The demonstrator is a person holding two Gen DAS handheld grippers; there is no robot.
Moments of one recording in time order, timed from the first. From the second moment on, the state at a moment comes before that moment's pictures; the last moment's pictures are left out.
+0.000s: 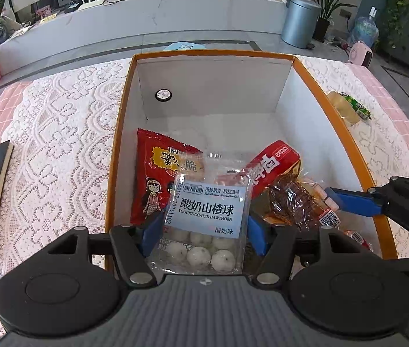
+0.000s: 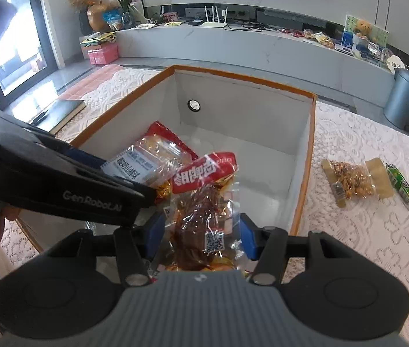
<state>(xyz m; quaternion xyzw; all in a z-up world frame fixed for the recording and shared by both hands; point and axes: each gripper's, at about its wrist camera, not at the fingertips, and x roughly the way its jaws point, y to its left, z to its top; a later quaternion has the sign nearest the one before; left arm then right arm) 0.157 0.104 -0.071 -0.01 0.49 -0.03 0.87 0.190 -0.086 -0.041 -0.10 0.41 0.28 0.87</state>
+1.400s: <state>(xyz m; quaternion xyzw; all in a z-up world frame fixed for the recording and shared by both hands) 0.102 0.056 -0.015 -0.01 0.40 -0.02 0.92 0.146 -0.164 0.007 -0.02 0.35 0.21 0.91</state>
